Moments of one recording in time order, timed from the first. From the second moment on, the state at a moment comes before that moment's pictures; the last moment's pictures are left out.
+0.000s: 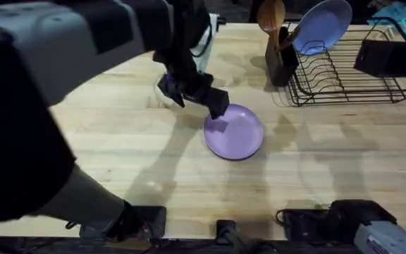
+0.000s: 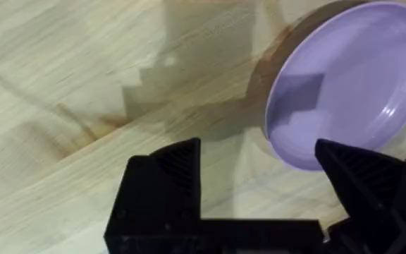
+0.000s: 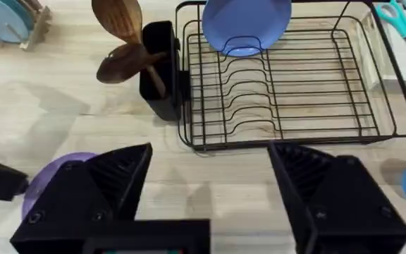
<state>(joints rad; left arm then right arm) -0.43 1.75 1.34 -1.08 0.21 -0.02 -0.01 0.80 1.18 -0.96 0.03 0.00</state>
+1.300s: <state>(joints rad) -0.54 1.90 1.34 -1.00 0.11 -0.02 -0.01 0.80 1.18 -0.96 0.03 0.00</state>
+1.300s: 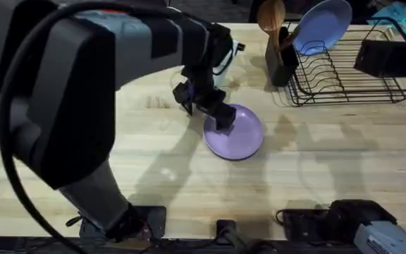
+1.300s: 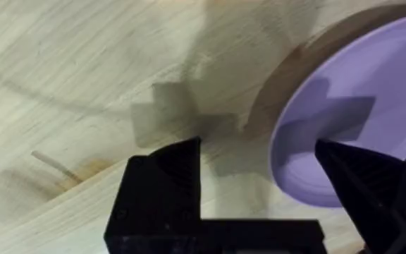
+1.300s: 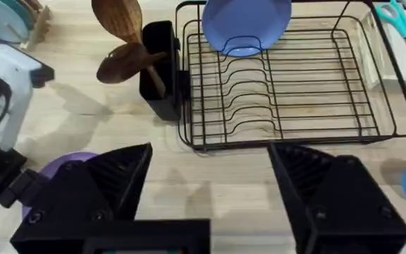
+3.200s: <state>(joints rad) -0.56 1.89 1.76 -1.34 0.08 0.00 -0.01 0.80 1.18 -0.96 0.03 0.00</state>
